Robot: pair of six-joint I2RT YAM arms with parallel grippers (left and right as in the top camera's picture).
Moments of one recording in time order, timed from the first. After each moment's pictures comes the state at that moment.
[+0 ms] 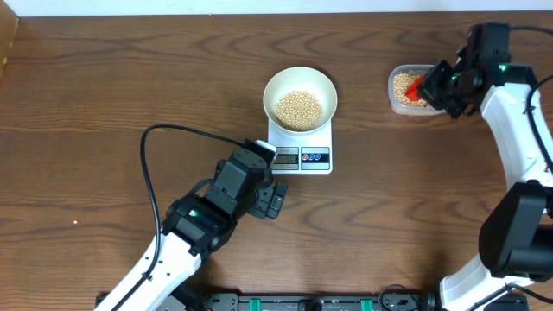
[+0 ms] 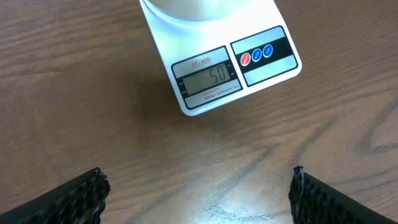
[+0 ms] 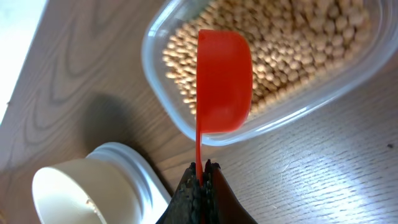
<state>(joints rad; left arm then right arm) -0.62 1.07 0.77 -0.63 -0.08 -0.17 -0.09 1.81 1.47 -0.77 -0.29 0.69</state>
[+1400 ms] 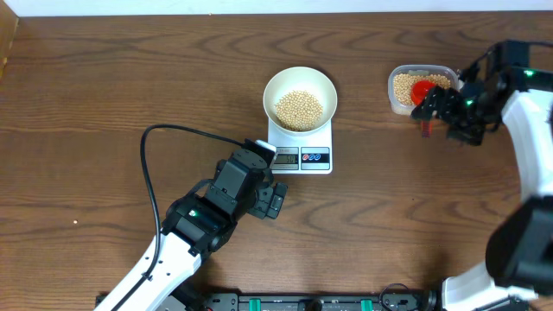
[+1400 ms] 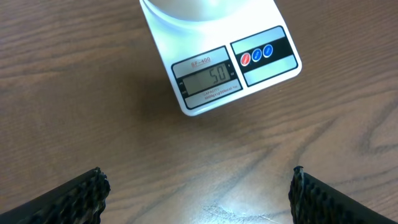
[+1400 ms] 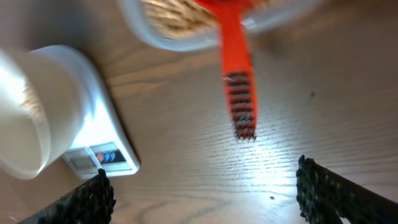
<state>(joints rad) -0.62 1.07 0.77 -0.63 -0.08 -0.17 -0.18 1.73 1.49 -1.10 -0.37 0.21</state>
